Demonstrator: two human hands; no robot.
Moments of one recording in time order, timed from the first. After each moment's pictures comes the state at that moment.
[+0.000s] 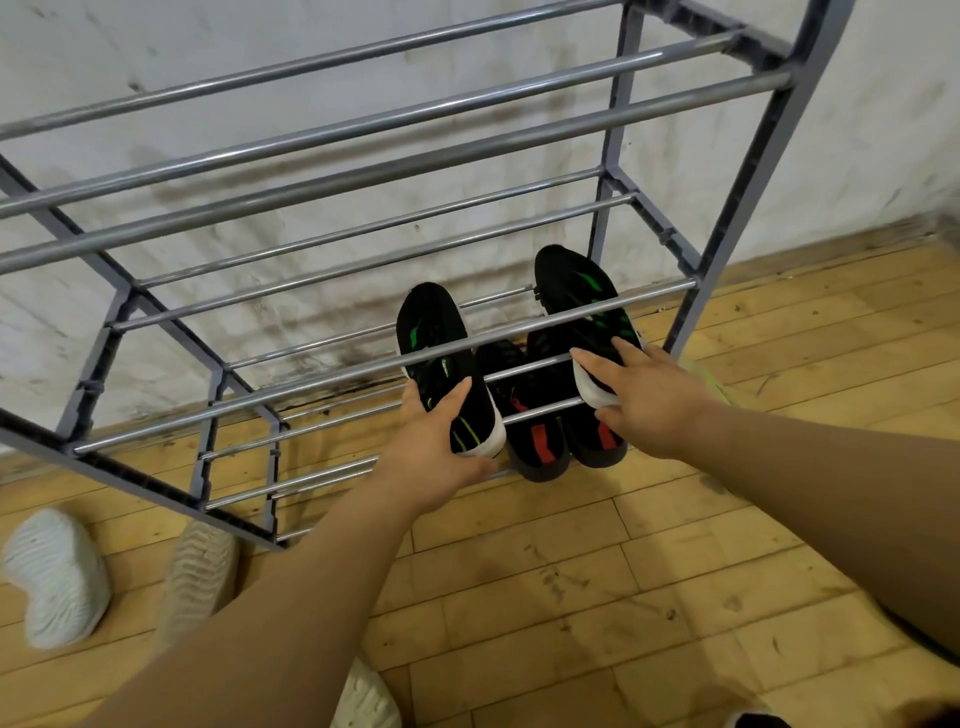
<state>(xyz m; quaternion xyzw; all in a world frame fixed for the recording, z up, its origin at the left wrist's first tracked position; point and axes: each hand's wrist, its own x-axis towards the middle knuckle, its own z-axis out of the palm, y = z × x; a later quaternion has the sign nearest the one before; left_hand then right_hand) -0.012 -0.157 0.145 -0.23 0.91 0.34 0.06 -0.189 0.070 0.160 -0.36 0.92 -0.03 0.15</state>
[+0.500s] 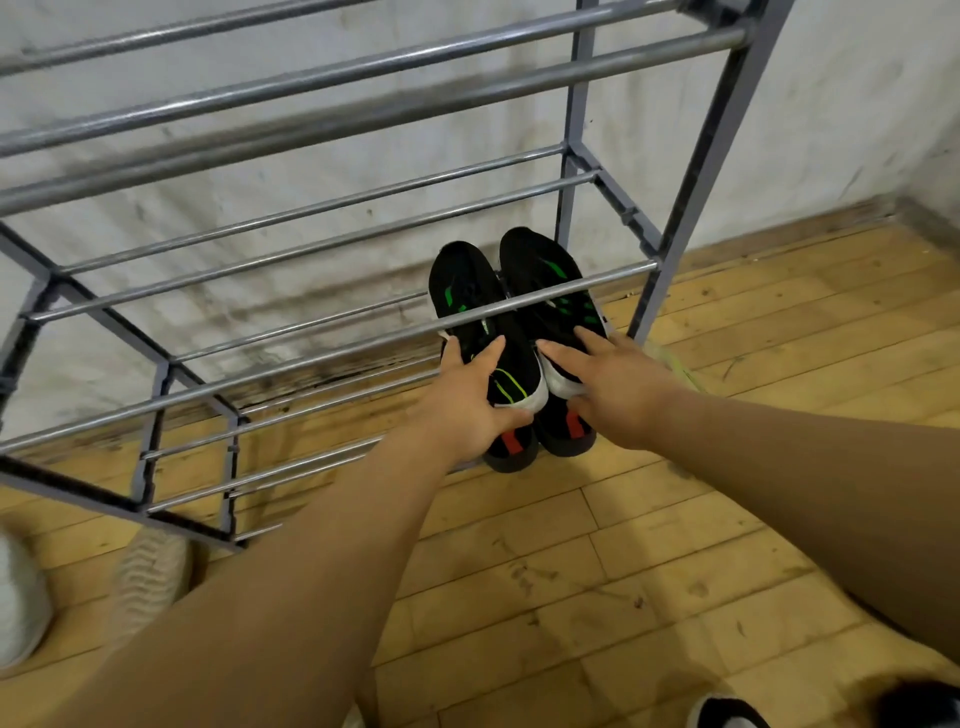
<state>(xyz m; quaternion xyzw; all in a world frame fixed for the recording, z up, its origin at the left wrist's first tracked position) -0.091 -0.108 0.152 -0.18 0.91 0.36 0.09 -0.201 0.078 0.148 -0.39 0.91 -0.05 0.14</state>
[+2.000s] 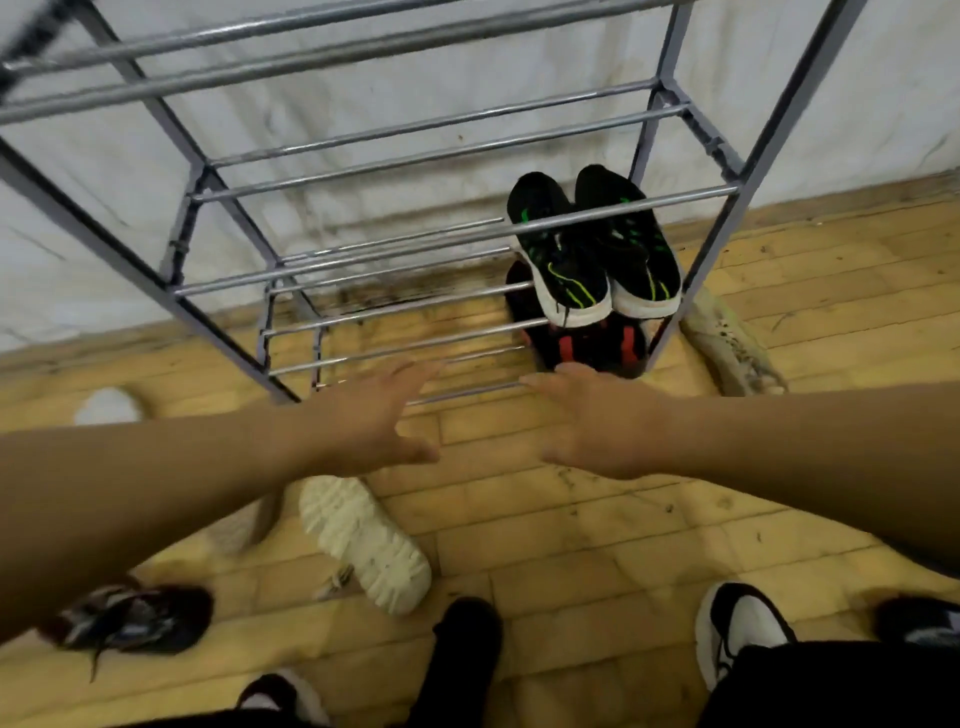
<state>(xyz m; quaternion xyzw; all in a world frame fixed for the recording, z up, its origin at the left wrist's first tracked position) 0.116 -0.184 0.213 -0.11 0.95 0.15 0.25 -0.040 0.052 0.190 -0.46 0.83 0.00 0.32</state>
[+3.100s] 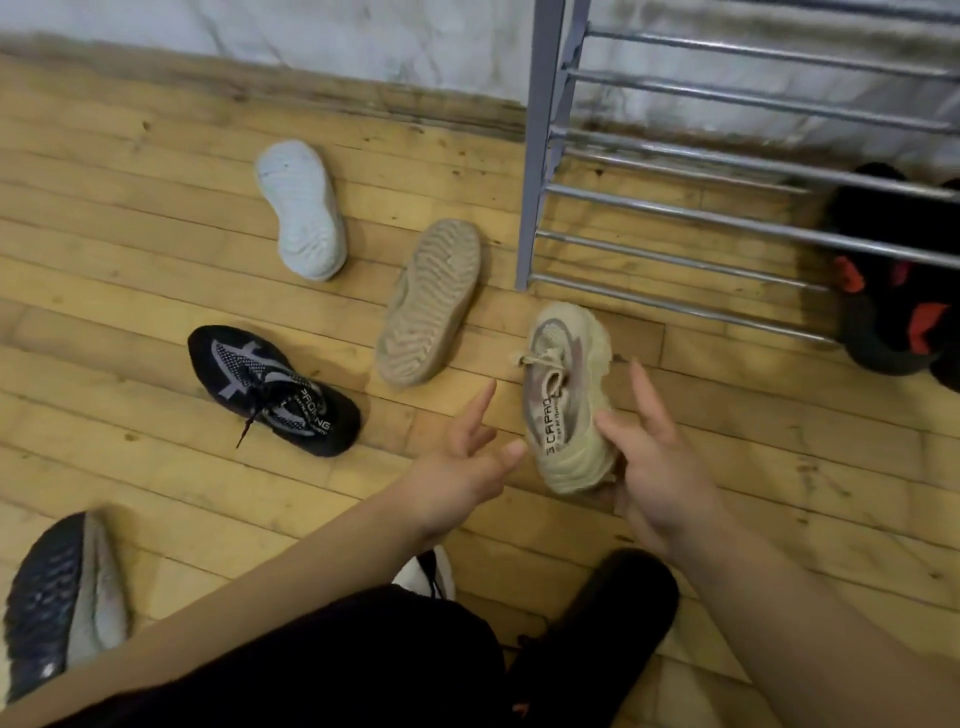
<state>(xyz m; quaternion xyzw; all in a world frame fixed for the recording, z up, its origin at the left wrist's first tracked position) 0.329 -0.203 0.022 -0.45 0.46 0.77 0.00 0.161 -0.093 0.058 -0.01 0.63 -0.56 0.54</state>
